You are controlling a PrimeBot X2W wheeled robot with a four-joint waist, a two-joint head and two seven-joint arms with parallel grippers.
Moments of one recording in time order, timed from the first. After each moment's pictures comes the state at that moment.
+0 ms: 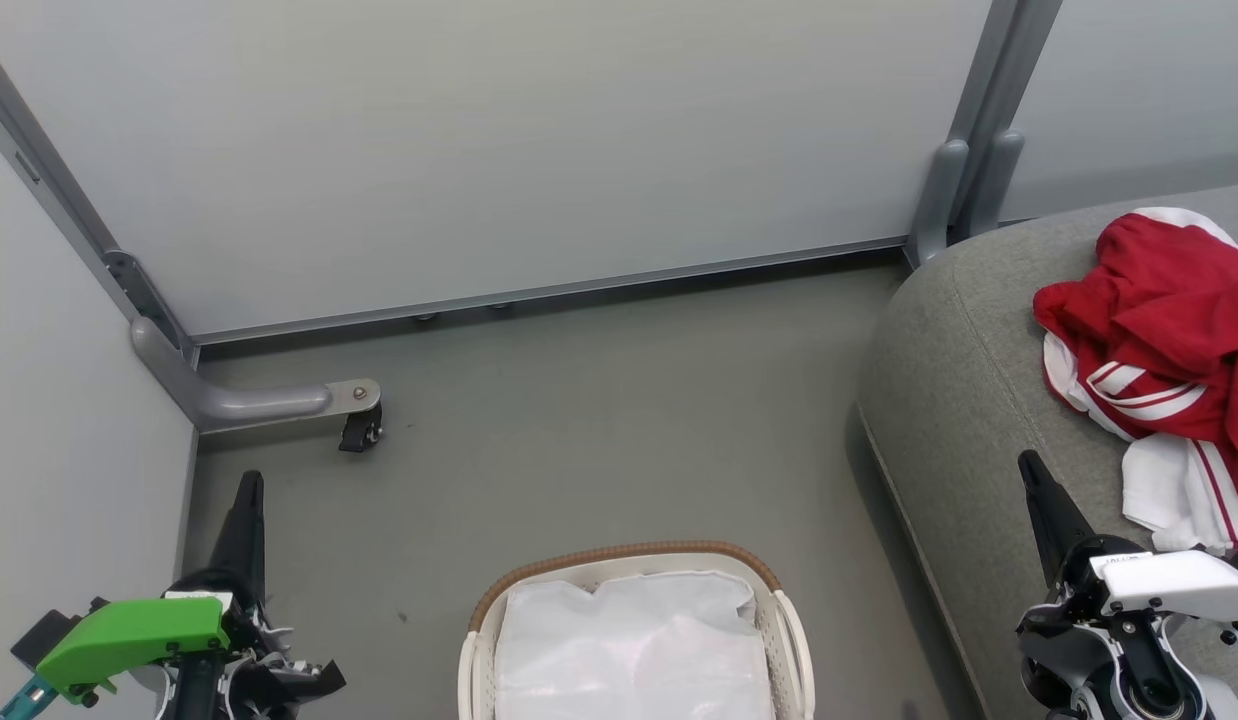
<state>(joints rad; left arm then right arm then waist) -0.10 0.05 0.11 0.25 -1.59 -0.13 0.11 -0.10 -0.05 -0.10 0.25 1.59 0.13 0.10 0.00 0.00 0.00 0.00</state>
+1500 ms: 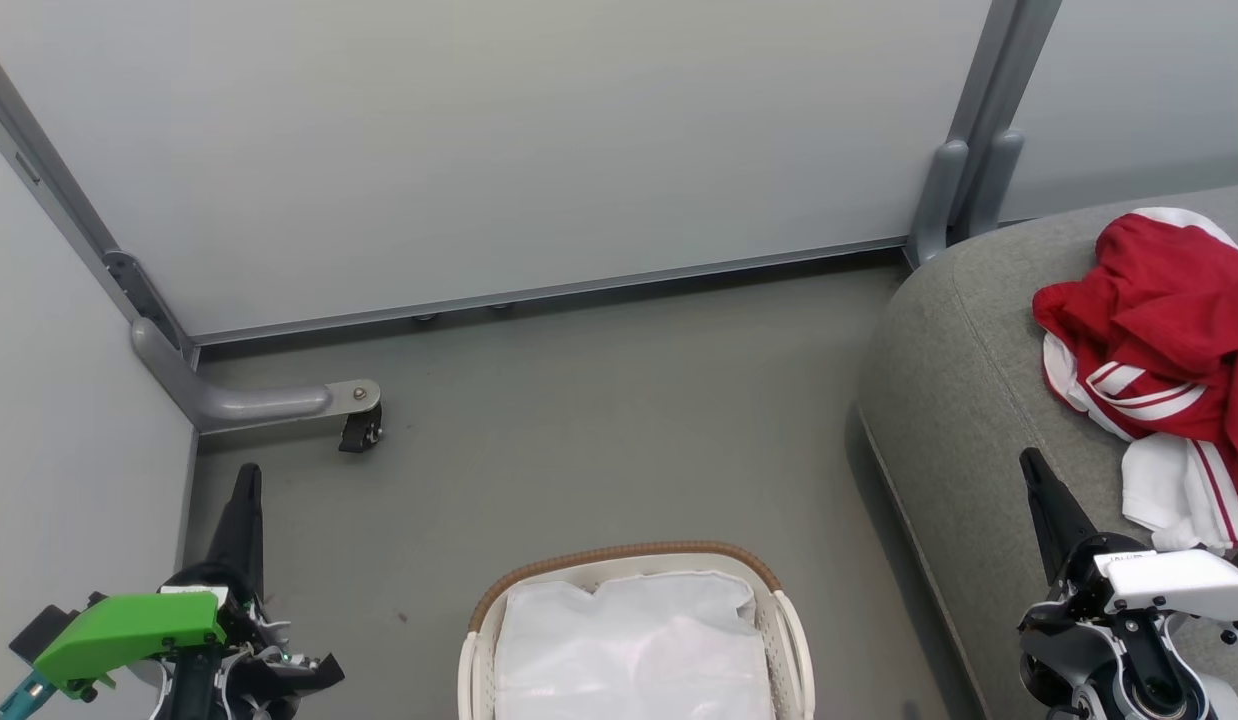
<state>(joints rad) -0.10 0.05 0.11 0.24 -1.61 -0.13 0.11 -0.10 -0.05 -0.11 0.25 1.62 0.13 0.11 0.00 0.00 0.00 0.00</state>
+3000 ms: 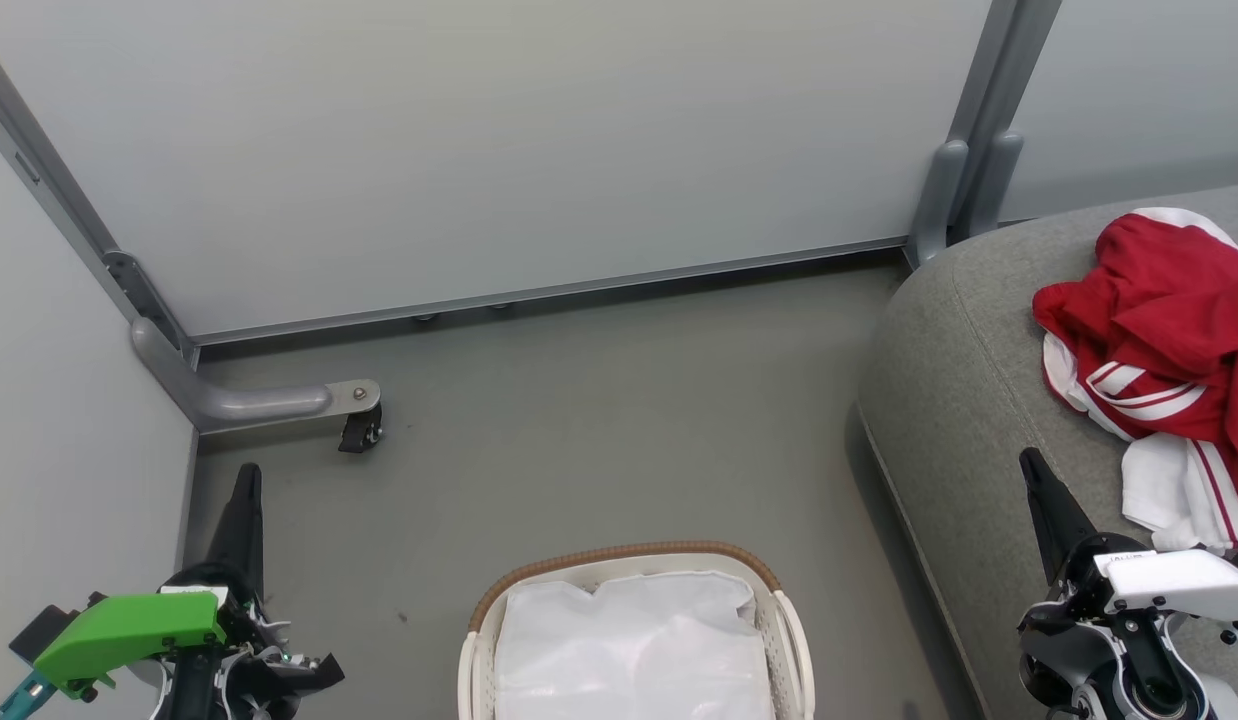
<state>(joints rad) -0.10 0.05 0.11 0.24 -1.61 -0.13 0.11 -0.10 -0.05 -0.11 0.25 1.62 0.13 0.11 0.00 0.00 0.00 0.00</state>
